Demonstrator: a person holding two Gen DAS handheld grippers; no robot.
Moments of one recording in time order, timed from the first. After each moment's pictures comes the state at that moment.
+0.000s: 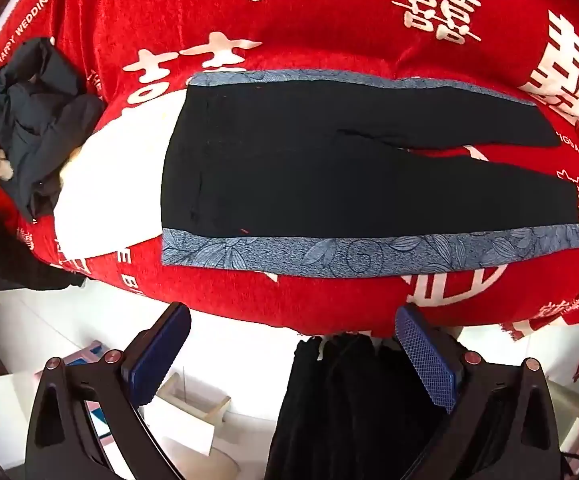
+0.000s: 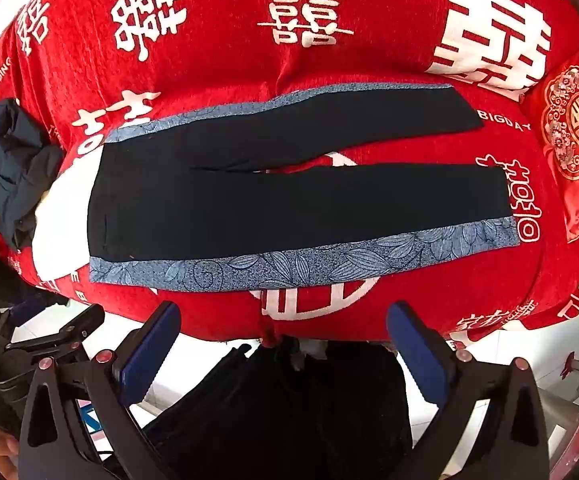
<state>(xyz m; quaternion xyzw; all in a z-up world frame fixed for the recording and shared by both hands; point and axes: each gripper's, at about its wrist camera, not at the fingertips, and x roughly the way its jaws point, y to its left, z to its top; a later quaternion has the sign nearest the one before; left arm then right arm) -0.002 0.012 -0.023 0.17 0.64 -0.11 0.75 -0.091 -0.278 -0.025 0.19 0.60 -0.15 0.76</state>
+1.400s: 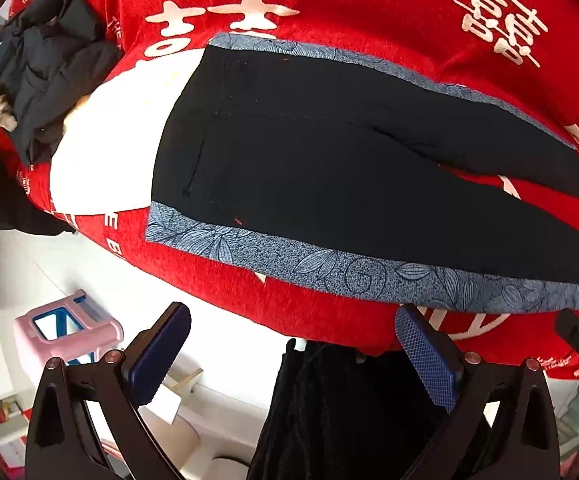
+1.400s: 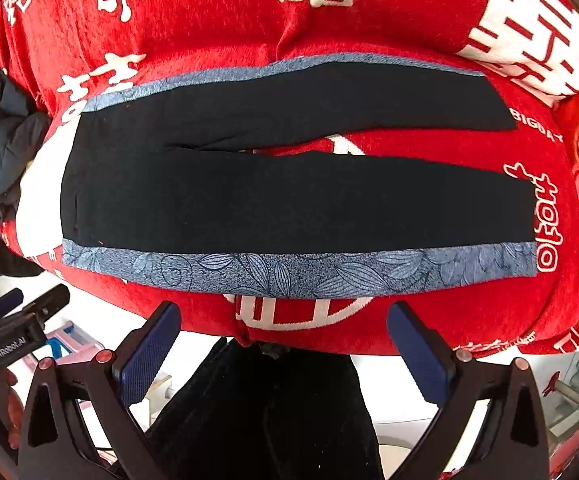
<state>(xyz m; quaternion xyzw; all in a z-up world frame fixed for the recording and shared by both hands) 0.035 -0.002 -0.062 0.11 0.68 -0.03 0.72 -0.046 -0.320 -0.095 0.17 0.66 -0.11 0.72</state>
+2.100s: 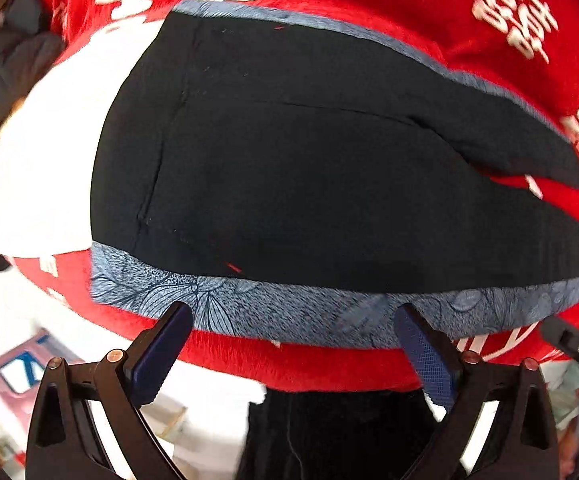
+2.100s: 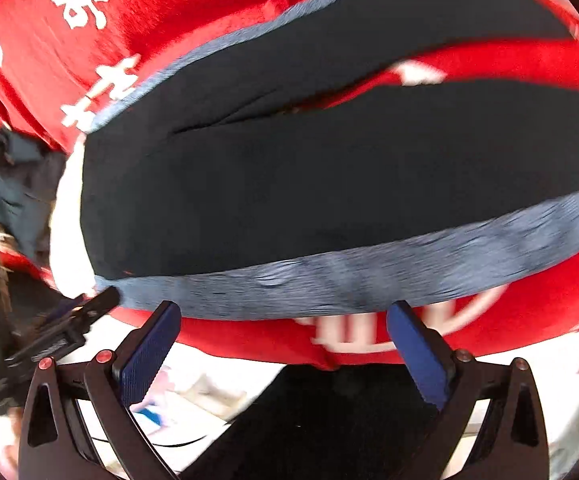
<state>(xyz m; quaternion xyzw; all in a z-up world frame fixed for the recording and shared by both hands) 0.088 0.059 -0.162 0.06 0.68 -0.13 0.72 -0.037 -0.290 -0.203 0.36 0.61 -0.06 0.70</state>
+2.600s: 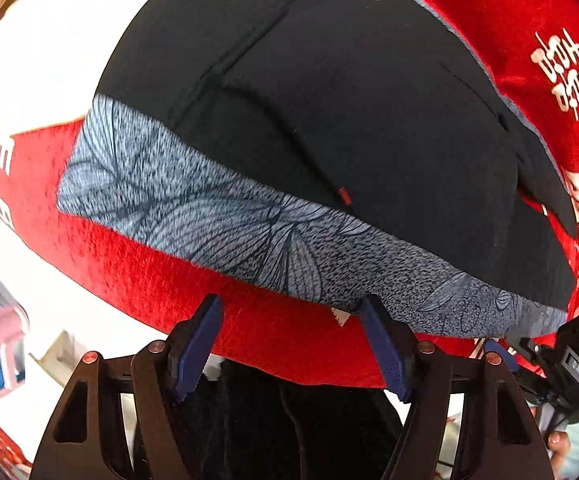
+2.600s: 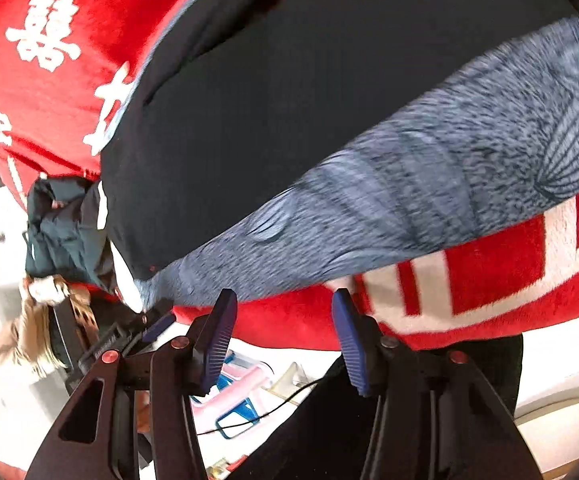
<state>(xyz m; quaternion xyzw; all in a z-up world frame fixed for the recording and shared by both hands) 0.064 0.137 -0.232 -0.07 0.72 -0.11 0.68 -0.079 -0.290 -0.298 0.53 0.56 -0.02 0.64</state>
